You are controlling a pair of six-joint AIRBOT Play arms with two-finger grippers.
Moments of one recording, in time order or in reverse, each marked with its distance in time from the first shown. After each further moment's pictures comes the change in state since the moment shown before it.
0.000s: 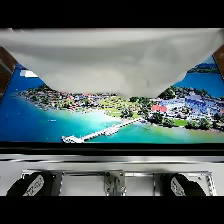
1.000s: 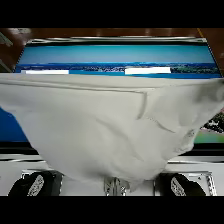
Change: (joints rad) left arm -0.001 0.159 -0.085 0.368 -0.350 -0.211; right arm 0.002 -0.047 0.068 -0.238 0.712 0.355
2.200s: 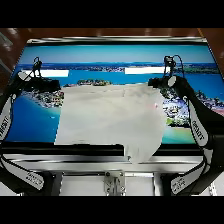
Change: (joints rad) left arm -0.108 -1.109 -0.041 -0.195 0.536 0.177; right arm 0.256 -0.830 -0.324 0.035 -1.189 -0.049
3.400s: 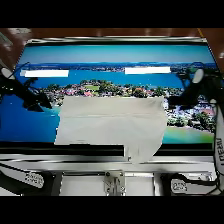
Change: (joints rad) left arm 0.138 0.134 -0.036 0.205 -0.739 -0.141; right arm -0.174 0.335 -0.095 -0.272 0.919 0.059
